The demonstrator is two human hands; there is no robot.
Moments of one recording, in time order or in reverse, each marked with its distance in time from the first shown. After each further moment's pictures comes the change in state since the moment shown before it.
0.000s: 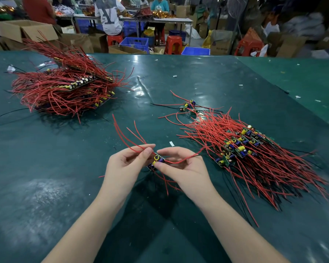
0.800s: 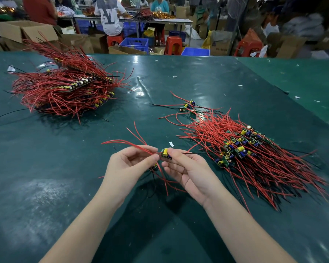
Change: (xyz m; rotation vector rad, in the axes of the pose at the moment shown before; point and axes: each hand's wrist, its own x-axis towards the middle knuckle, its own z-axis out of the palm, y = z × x) left_hand -0.003 0.007 -0.001 0.045 -0.095 0.016; right_hand 0.006 -0.009 -0.009 0.460 0.018 0.393
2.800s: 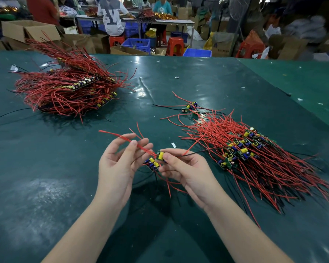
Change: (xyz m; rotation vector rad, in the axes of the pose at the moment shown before) left_hand 0.003 0.003 0.001 -0.462 0.253 0.027; right_hand -0.005 0.006 0.005 -0.215 -0.114 -0.183
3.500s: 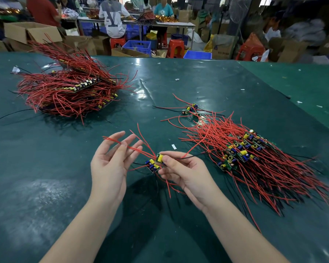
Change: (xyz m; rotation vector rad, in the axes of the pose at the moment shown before) left_hand 0.009 0.002 -0.009 0.013 0.078 0.082; right_hand 0.001 0.002 0.000 0.025 -0.005 0.036
